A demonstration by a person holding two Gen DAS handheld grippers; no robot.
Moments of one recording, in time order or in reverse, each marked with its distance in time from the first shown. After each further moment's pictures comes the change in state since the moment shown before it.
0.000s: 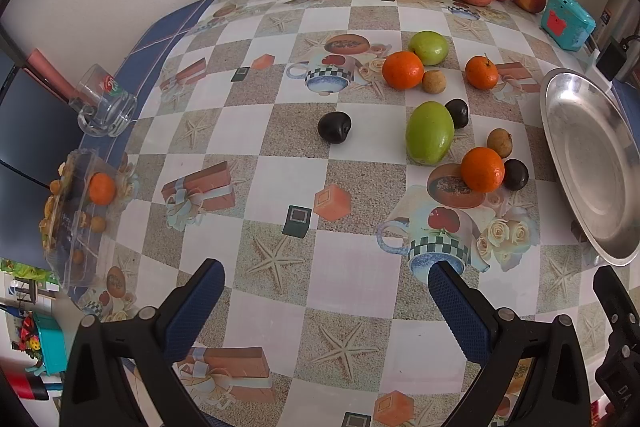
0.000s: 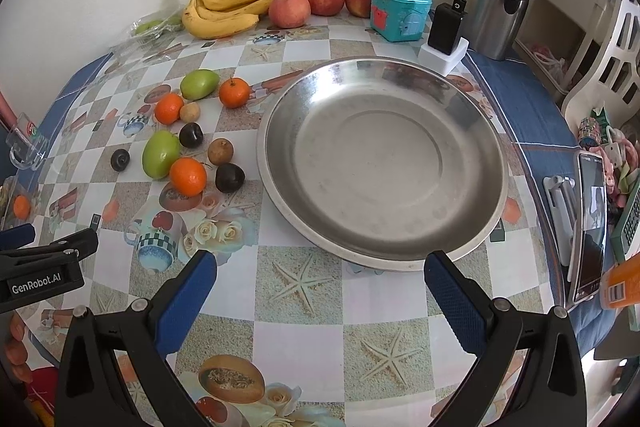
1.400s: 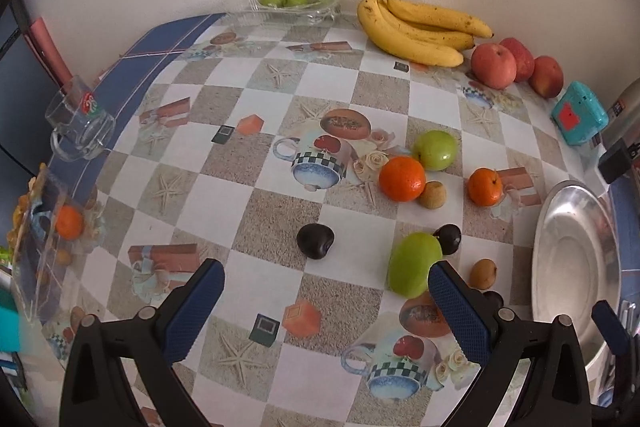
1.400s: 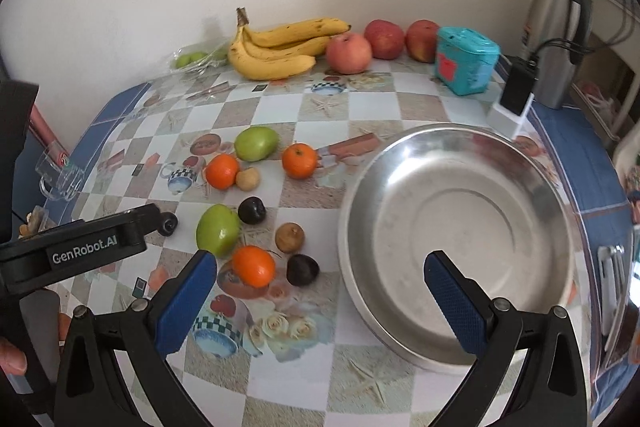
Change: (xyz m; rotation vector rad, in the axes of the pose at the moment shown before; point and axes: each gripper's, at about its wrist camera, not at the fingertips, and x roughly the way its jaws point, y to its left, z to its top) left arm 0.014 0.011 0.075 -0.169 -0.114 -0.128; right arm 0.019 0.043 0.062 -0.043 -0.088 0.152
